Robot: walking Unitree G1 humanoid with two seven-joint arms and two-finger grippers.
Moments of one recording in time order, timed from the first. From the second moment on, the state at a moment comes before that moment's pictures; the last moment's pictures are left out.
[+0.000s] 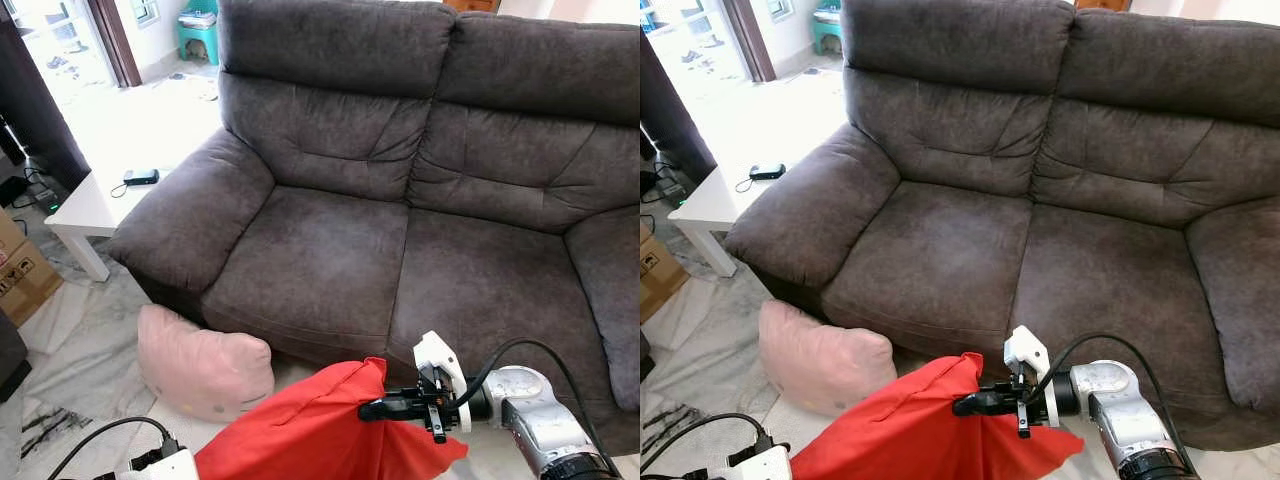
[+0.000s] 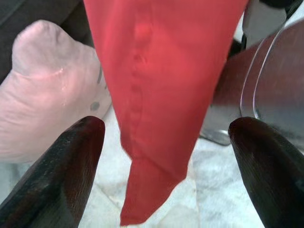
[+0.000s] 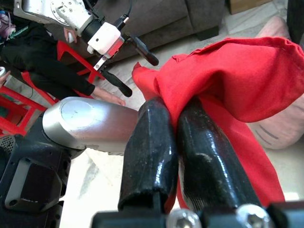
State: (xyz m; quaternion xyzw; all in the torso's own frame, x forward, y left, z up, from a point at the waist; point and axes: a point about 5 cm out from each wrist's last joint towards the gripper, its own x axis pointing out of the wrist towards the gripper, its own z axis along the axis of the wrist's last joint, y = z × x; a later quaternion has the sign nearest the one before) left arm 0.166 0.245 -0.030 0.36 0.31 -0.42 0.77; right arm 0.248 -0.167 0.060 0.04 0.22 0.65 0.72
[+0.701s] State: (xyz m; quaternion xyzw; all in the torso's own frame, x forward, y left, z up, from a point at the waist) left arm 0.184 0.231 -0.039 0.34 0.30 -0.41 0.79; right arm 0.247 -0.166 0.066 0.04 0.22 0.66 0.72
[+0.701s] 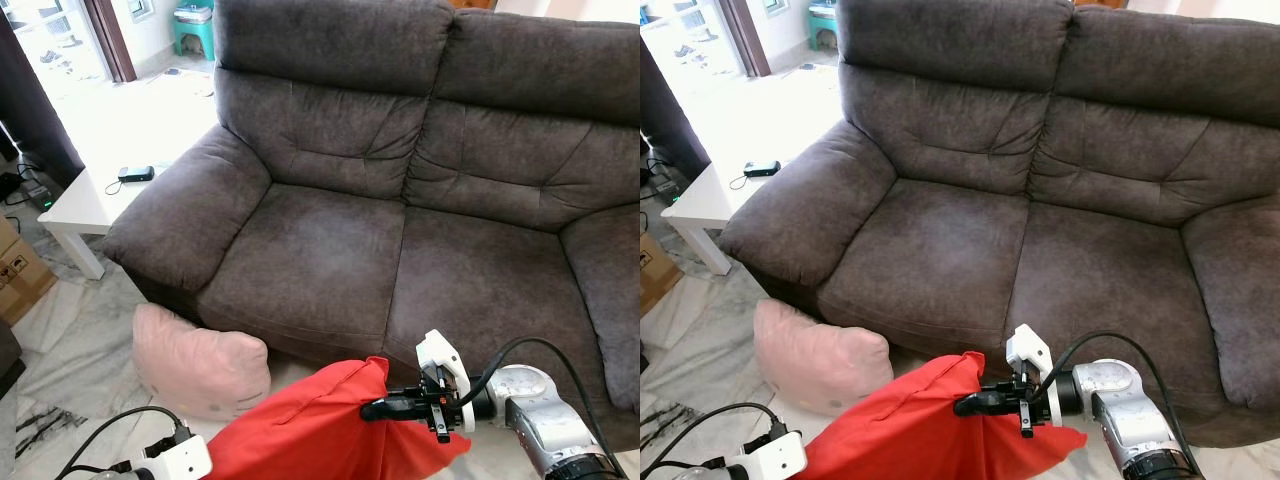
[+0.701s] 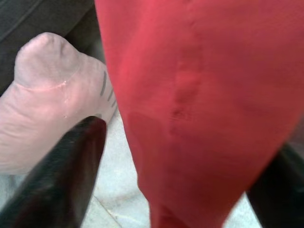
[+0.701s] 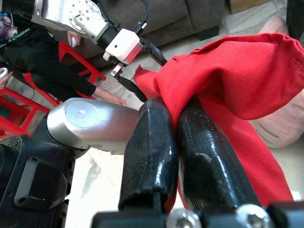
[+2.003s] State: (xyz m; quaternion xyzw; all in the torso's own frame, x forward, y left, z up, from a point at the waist) left arm 0.183 0.230 -0.045 0.34 0.31 -0.41 0.79; right arm 0.244 -0.166 0.064 0.05 0.22 0.65 0.72
